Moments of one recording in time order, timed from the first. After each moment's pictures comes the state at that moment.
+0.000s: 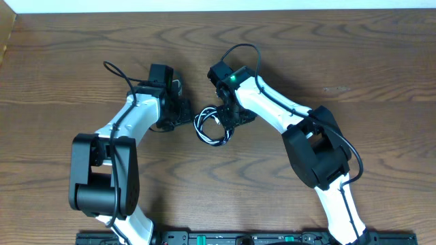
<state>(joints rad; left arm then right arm) -0.12 1.82 1.11 -0.62 0.25 -0.33 0.65 2.29 1.79 -1.04 -0.06 0.28</state>
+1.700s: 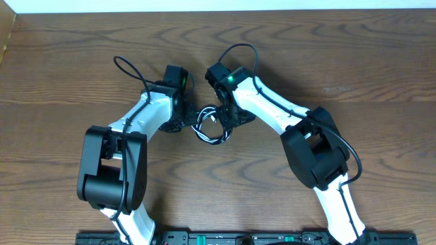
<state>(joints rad) -0.20 1.89 1.13 -0.65 0.02 -0.43 0.66 2.30 1.80 -1.07 -0.01 0.29</state>
